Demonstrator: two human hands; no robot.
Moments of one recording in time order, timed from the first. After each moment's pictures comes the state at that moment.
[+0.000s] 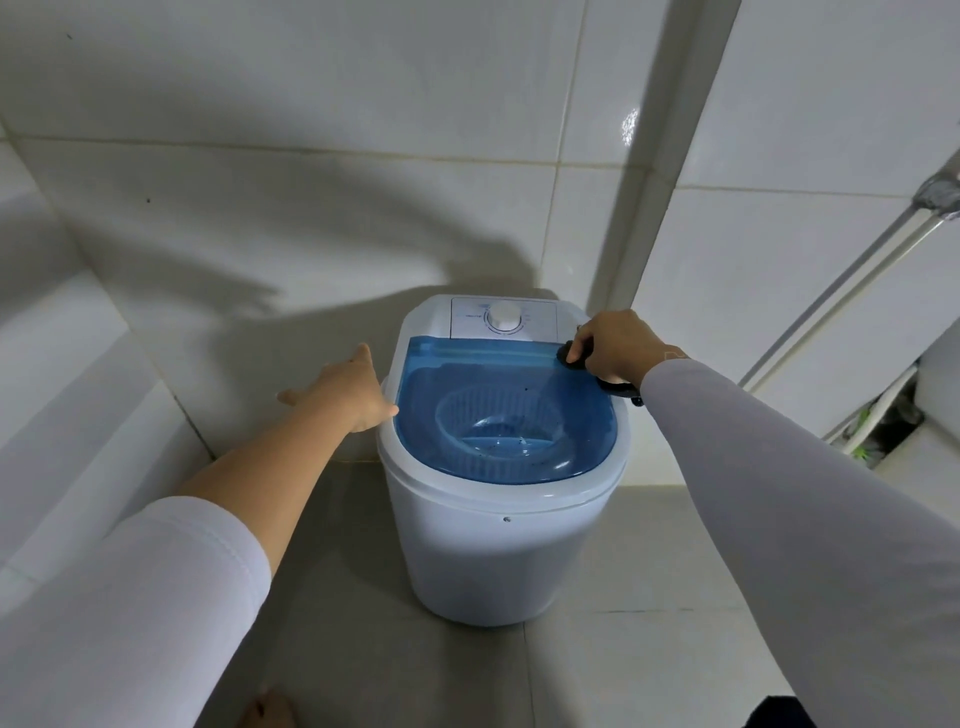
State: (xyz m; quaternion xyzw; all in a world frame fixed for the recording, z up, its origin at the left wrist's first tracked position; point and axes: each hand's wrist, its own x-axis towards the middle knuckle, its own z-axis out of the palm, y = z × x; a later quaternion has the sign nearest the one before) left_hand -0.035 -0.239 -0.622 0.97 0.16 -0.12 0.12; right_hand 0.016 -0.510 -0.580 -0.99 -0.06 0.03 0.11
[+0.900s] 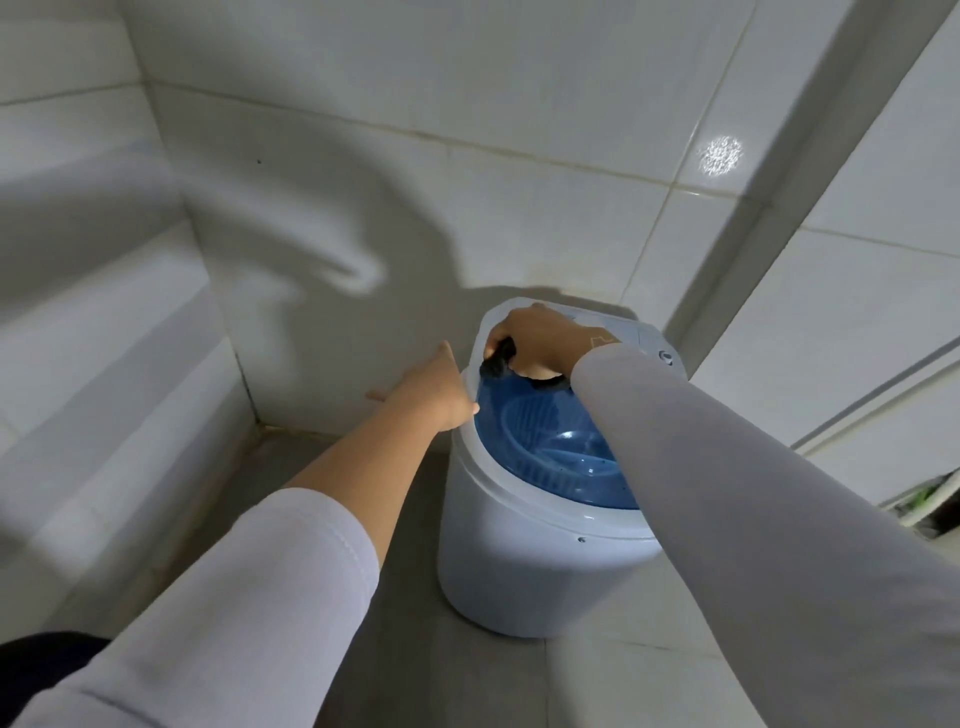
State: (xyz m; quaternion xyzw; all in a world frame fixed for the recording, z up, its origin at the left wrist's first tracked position) left_hand -0.027 -0.227 -0.646 0.95 0.15 -0.11 0.26; right_hand 0.015 -0.352 -0.567 -0.95 -0.29 0.10 -0.01
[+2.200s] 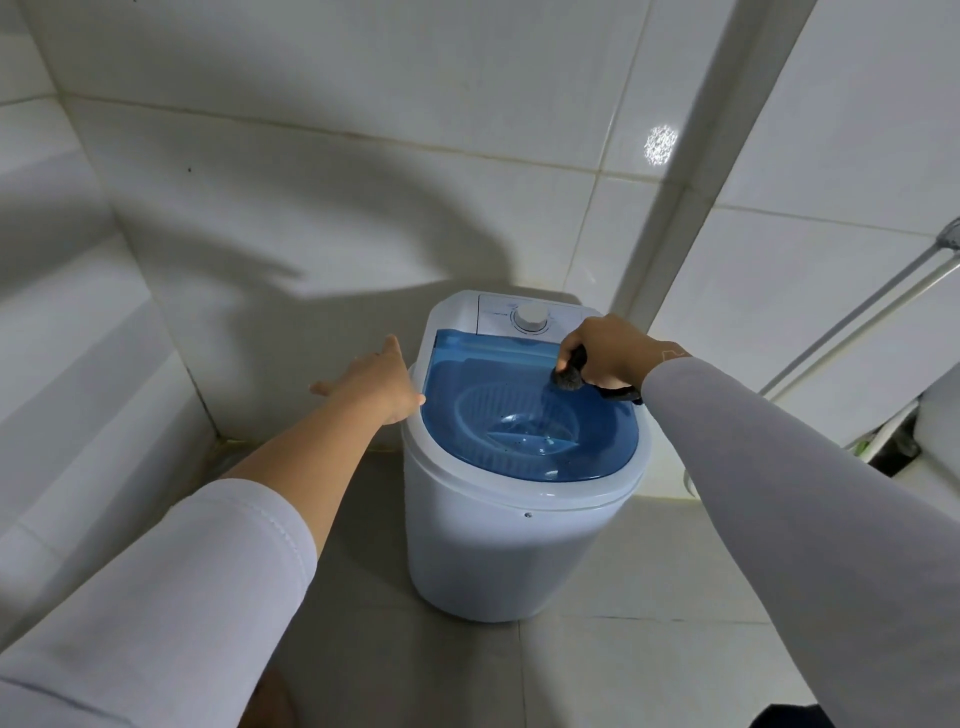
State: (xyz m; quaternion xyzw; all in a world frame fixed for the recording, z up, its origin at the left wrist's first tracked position) left_hand -0.042 -0.238 -0.629 0.97 0.16 -0.10 0.18; right_hand 0.007 -0.470 -0.569 -0.99 -0.15 0.08 0.01
